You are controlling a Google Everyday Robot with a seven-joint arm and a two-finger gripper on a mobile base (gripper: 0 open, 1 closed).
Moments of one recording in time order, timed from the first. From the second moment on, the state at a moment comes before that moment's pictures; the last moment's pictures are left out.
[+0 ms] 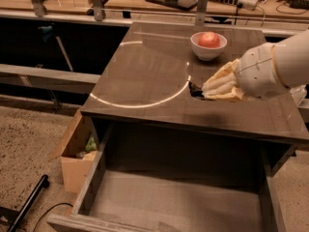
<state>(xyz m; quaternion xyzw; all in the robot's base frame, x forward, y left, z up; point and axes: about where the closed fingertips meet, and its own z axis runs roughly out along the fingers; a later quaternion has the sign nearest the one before) 0.495 -0.135 0.926 -0.70 0.60 0.04 0.39</state>
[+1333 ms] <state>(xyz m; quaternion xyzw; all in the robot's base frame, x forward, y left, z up) 0.568 -0.160 0.874 -0.66 0.64 0.02 0.41</state>
